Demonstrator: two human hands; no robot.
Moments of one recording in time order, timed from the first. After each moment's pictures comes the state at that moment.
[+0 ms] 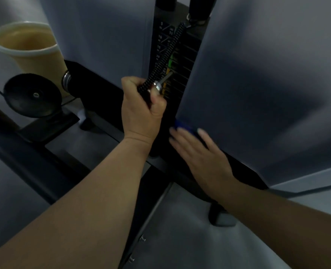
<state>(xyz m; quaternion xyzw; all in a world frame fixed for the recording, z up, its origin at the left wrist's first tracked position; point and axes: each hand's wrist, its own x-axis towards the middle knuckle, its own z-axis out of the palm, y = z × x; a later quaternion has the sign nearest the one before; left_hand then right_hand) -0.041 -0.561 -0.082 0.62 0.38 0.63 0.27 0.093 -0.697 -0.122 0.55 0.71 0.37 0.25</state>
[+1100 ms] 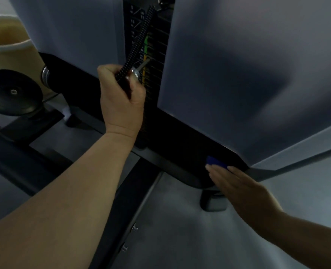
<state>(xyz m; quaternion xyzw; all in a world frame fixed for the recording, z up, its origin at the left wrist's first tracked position) -0.039 -0.576 -0.075 0.62 0.38 0.63 0.27 0.153 -0.839 -0.128 0.54 0.71 0.27 0.35</state>
